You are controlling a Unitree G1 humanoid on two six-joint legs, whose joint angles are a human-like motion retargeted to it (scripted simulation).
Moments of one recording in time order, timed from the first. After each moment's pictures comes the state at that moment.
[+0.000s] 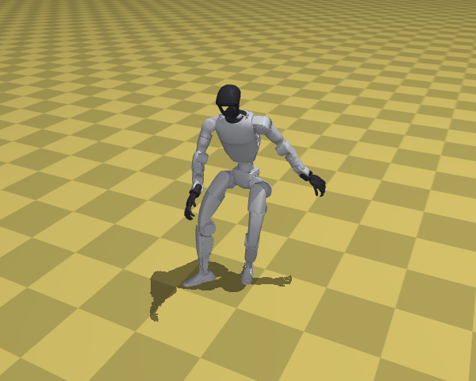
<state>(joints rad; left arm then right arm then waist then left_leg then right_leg) 0.04 0.49 0.15 1.25 0.18 0.19 0.26 -0.72 -0.41 0.47 0.72 0.08 0.07 -0.35 0.33 0.04 0.41 -0.30 0.09 0.54 0.70 -0.39 -0.01 -0.59 -0.27 -0.44 0.44 0.08 0.11</state>
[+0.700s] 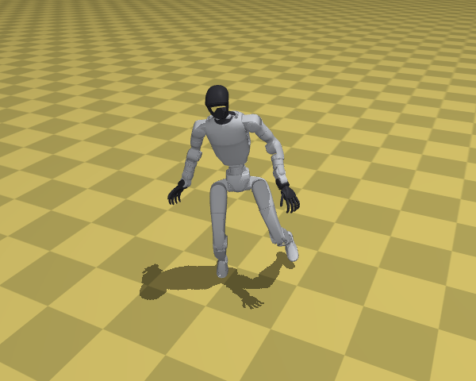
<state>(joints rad) -0.02 0.47 -0.23 0.58 0.36 0.13 0.40 0.01 -0.42 -0.20 1.17 0.62 -0.03 -0.43 -0.20 0.08 0.37 -0.32 0.23 -0.21 1.18 -0.33 -0.12 -0.28 -0.10 -0.03 0.91 -0.53 0.11</state>
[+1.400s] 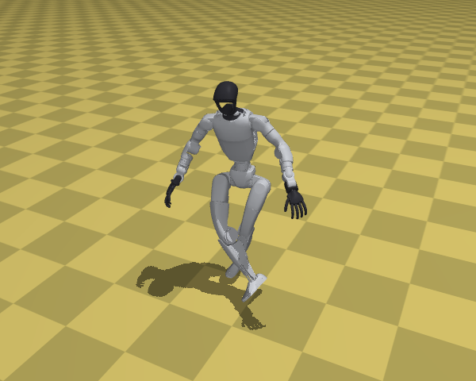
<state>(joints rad) -0.52 0.80 -0.42 0.88 0.30 0.10 0.16 -0.26 -0.68 0.33 0.98 0.31 0.03 -0.15 0.00 0.06 0.39 -0.12 -0.31 0.01 0.35 -0.25 -0.09 -0.50 0.07 -0.78 0.55 0.07 0.26</state>
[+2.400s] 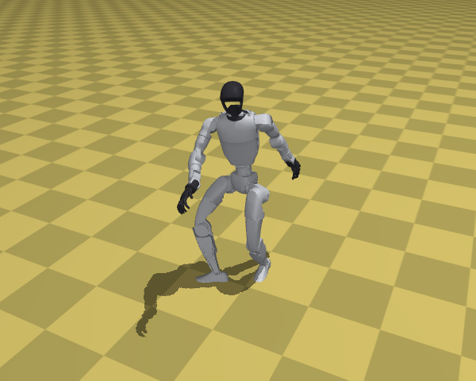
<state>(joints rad) 0.40 0.28 -0.02 1.35 0.28 0.13 0.03 -0.85 -0.49 0.49 0.81 0.06 0.09 -0.41 0.59 0.03 0.32 -0.11 0.04 0.37 0.74 -0.48 -0.04 -0.44 -0.50 -0.83 0.83 -0.23 0.08</state>
